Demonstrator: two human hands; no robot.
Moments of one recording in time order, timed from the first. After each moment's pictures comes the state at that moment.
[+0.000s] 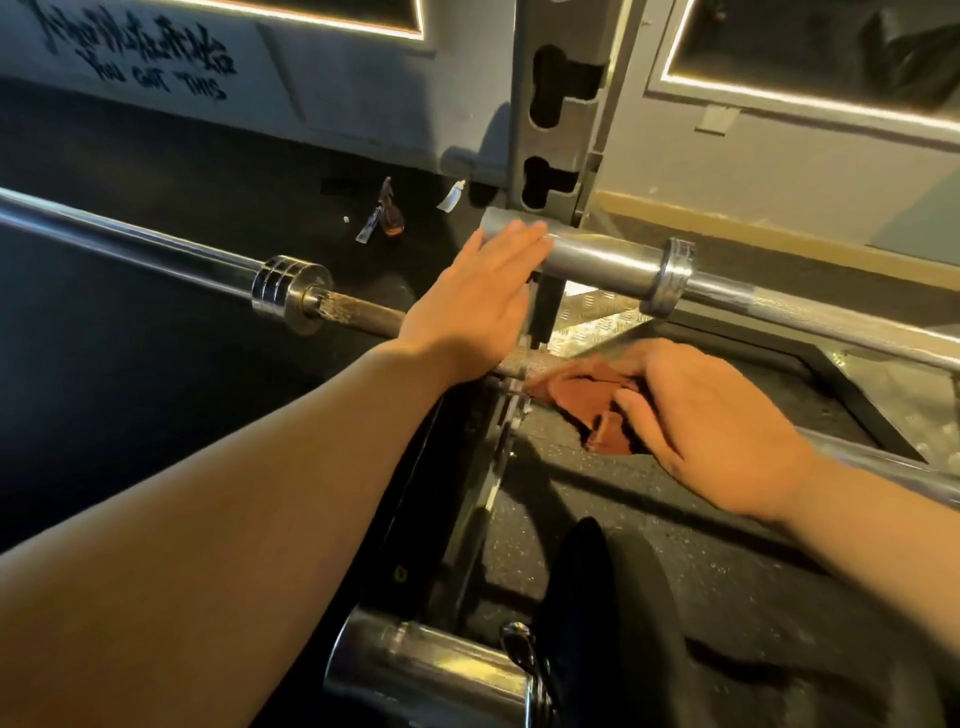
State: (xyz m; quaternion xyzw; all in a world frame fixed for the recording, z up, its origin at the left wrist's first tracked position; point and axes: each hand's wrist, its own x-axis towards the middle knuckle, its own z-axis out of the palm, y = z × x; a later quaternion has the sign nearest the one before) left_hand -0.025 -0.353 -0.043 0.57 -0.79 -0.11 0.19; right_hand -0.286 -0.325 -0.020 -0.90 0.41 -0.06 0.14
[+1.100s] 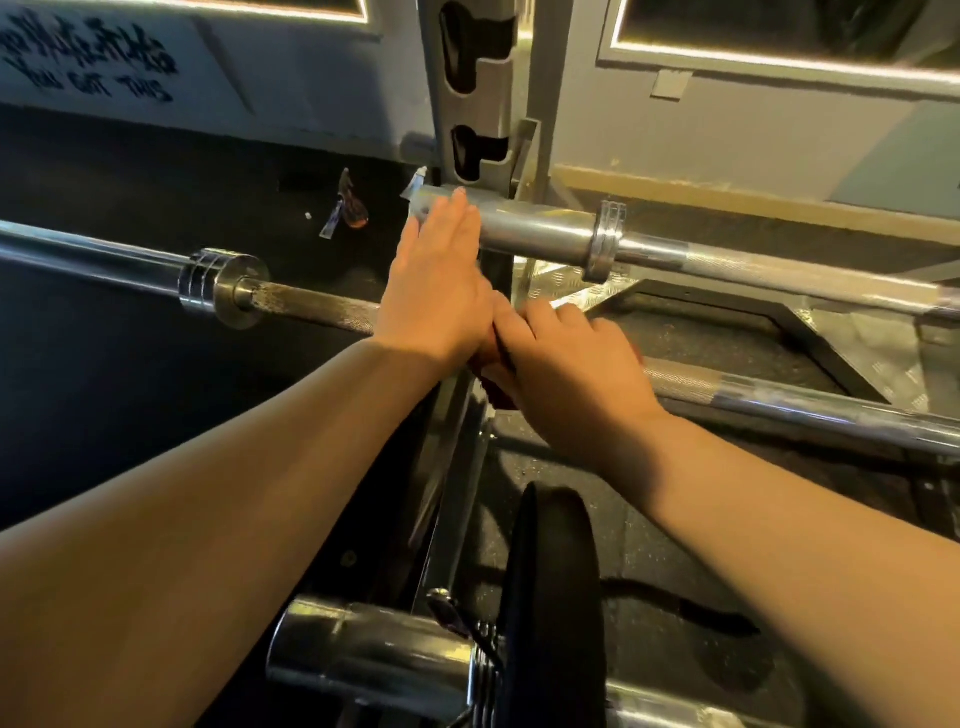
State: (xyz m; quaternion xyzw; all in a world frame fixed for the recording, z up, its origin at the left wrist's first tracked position) left_hand -0.069 -0.350 -0.032 0.69 -0.69 -0.09 0.19; right_hand -0.231 -0.314 -0.041 -0.89 0.46 -0.05 0.02
